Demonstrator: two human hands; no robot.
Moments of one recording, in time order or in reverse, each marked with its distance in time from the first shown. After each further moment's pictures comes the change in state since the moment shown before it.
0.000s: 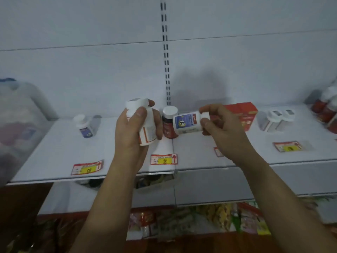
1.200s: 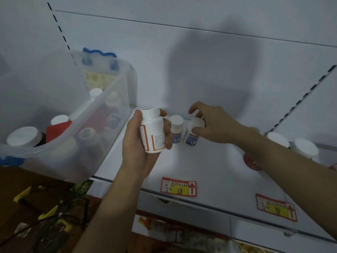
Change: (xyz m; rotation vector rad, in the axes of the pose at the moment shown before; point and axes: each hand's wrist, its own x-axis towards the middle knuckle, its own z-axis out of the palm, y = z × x) left_hand 0.024 0.061 -0.287 -0.303 0.213 -0.128; right_hand 0.171 -0.024 0.327 -0.646 -0.697 -0.216
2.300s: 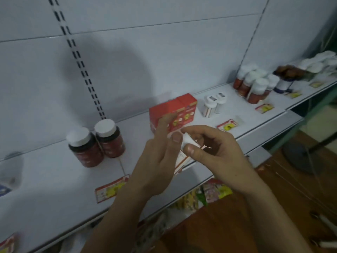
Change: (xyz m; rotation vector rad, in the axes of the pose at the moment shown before) left_hand -0.049 -0.249 0.290 0.916 -0.765 0.010; right_hand -0.410 0.101 -0.077 0.610 0.828 0.391
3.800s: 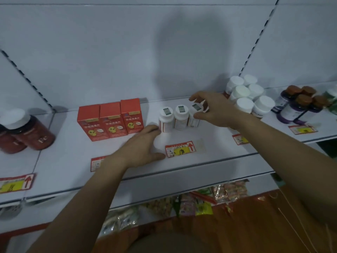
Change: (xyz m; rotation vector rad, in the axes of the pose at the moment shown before) left_hand 0.172 -0.088 0.158 0.726 -0.240 -0.304; right_hand 0.237 0.186 -0.259 -0.681 -0.477 -0.105
